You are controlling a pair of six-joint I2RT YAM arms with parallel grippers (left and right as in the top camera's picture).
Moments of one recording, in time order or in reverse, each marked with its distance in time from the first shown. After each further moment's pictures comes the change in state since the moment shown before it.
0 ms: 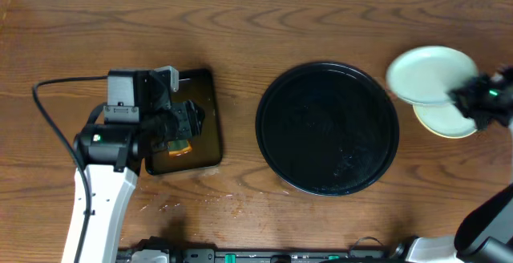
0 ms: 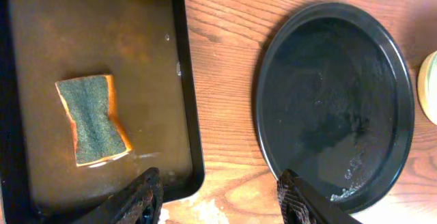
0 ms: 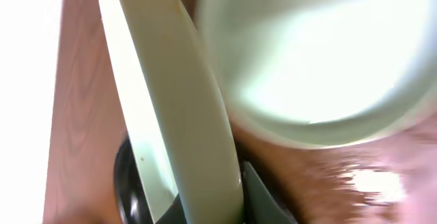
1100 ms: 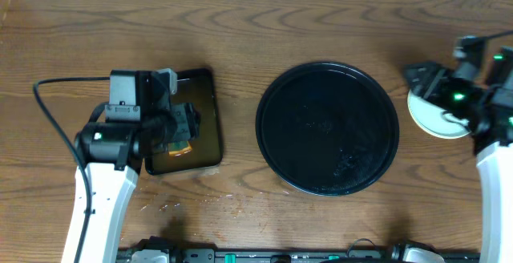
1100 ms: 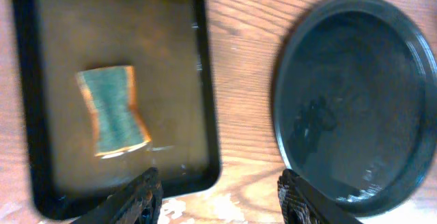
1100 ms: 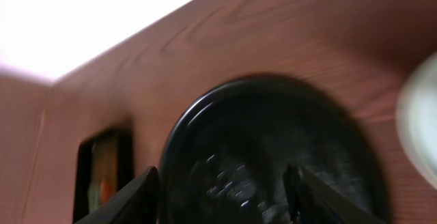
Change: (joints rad) left arm 0.000 -0.006 0.000 -0.042 -0.078 0.006; right arm 0.335 -0.368 -0.101 0.101 -0.148 -0.294
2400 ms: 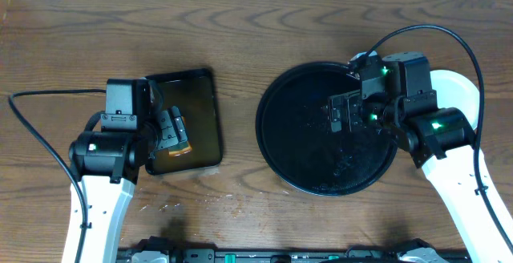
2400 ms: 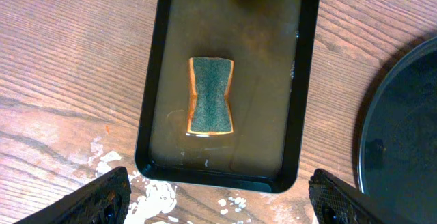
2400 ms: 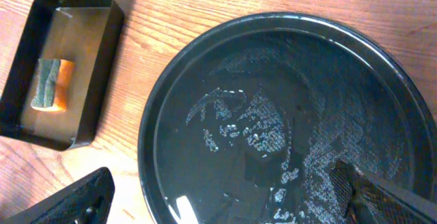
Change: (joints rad) left arm 0.000 -0.043 0.000 -0.084 -0.292 -0.101; right arm 0.507 -0.005 0.001 -0.123 0.334 -0.174
